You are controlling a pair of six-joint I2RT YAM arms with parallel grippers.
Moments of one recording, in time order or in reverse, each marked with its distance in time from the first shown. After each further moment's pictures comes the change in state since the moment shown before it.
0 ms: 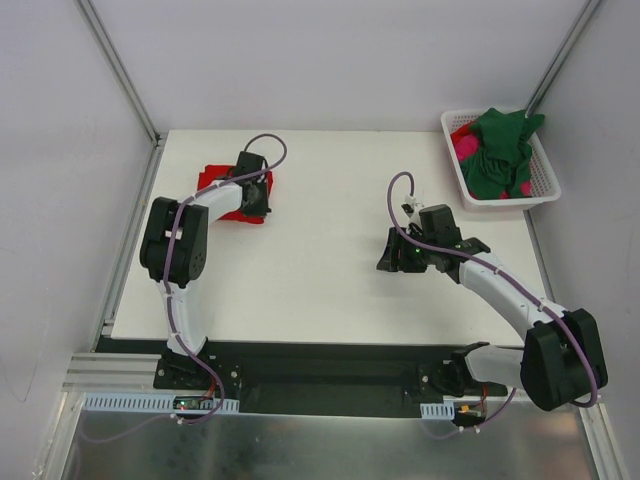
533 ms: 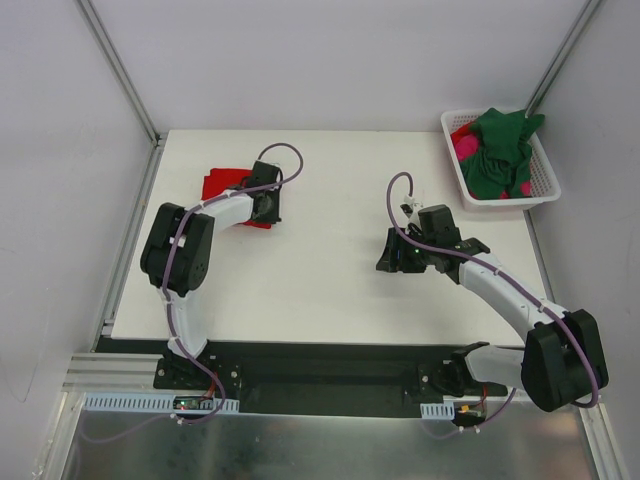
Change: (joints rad) left arm -0.094 -0.058 -0.080 0.046 -0.065 0.003; right arm 0.008 -0.004 0.000 0.000 0.000 0.001
